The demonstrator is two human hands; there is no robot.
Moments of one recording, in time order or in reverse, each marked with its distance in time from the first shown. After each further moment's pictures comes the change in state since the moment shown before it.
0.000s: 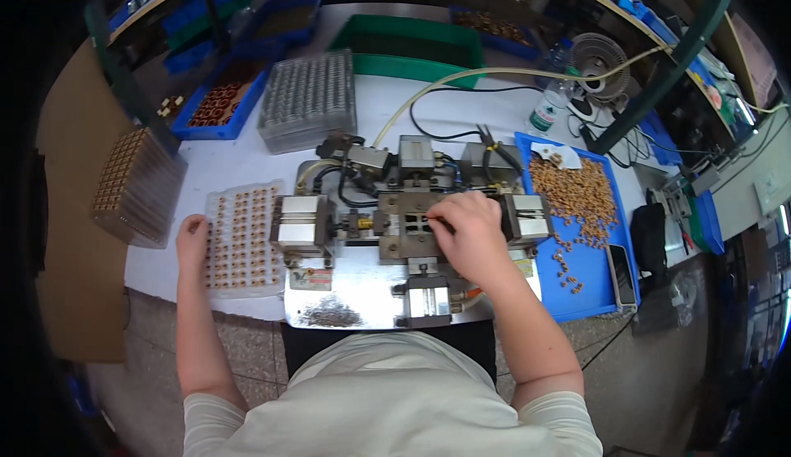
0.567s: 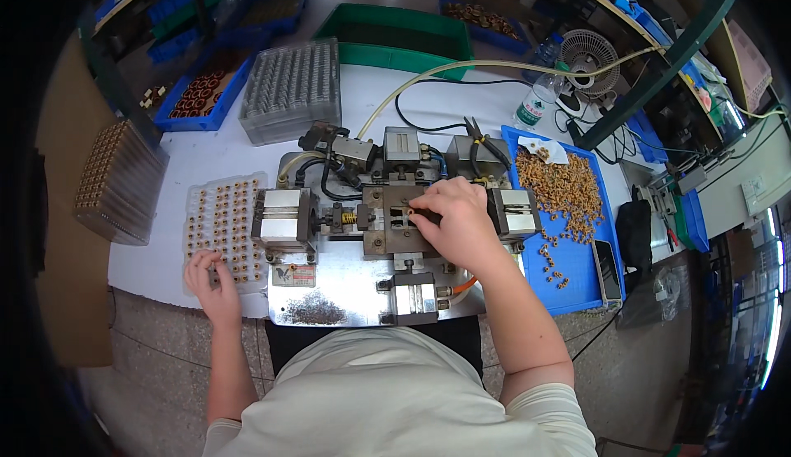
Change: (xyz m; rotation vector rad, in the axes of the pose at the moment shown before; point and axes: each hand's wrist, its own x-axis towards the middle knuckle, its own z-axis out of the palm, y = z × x) left_hand -0.148 0.048 0.042 0.019 0.262 0.590; right_hand 0.006 0.007 -0.005 -0.039 -0.152 0.079
